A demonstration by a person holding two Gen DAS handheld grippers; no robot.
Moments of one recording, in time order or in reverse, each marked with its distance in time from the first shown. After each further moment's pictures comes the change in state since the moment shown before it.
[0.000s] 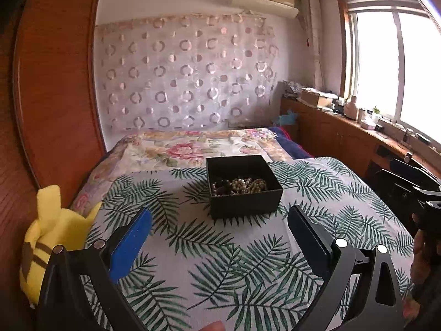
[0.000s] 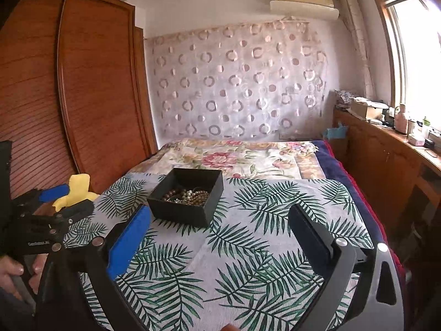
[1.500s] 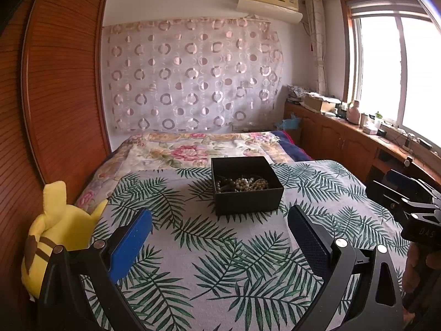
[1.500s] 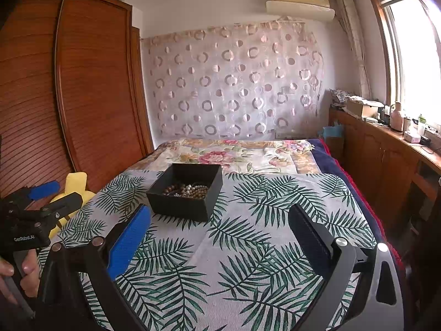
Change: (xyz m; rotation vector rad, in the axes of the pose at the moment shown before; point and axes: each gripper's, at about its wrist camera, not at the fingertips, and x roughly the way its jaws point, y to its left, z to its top) left arm -0.020 0.005 -0.004 -0.015 -0.014 0.006; right arm -0.005 0.005 -0.008 0.005 -0.004 -0.019
